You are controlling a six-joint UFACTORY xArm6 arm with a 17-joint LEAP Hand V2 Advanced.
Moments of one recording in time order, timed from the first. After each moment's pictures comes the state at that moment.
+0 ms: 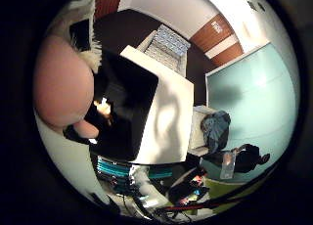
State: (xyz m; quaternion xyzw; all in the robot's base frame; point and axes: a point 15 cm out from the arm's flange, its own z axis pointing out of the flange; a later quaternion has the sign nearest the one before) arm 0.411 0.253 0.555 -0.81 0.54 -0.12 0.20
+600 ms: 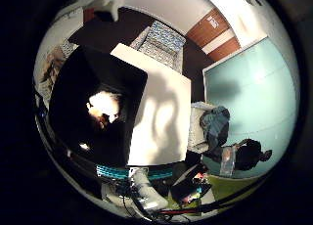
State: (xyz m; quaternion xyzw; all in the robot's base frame) arm 0.411 0.224 0.528 -0.81 0.56 -0.10 0.16
